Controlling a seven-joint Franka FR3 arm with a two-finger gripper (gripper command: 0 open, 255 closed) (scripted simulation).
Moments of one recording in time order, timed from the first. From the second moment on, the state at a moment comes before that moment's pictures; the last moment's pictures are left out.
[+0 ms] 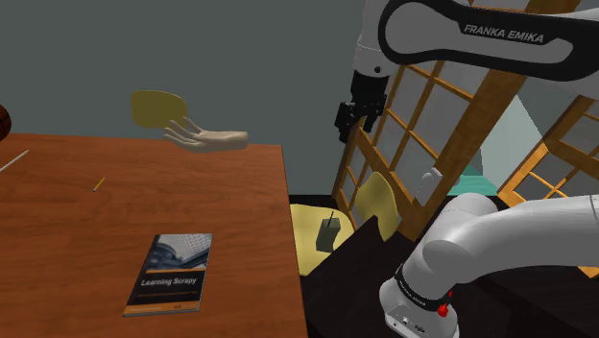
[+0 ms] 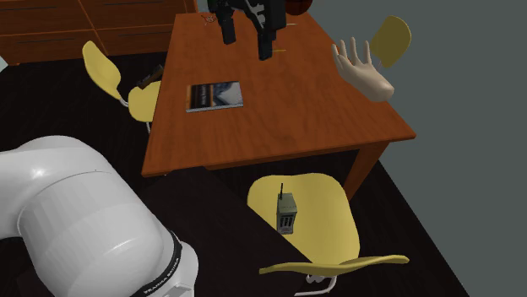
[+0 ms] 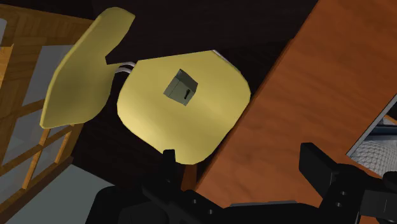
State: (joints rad) arm 0.01 -0.77 0.06 -2.37 -0.03 1.58 0.15
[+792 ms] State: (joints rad) arm 0.02 -0.78 -0.05 -2.69 -0.10 1.90 -0.03
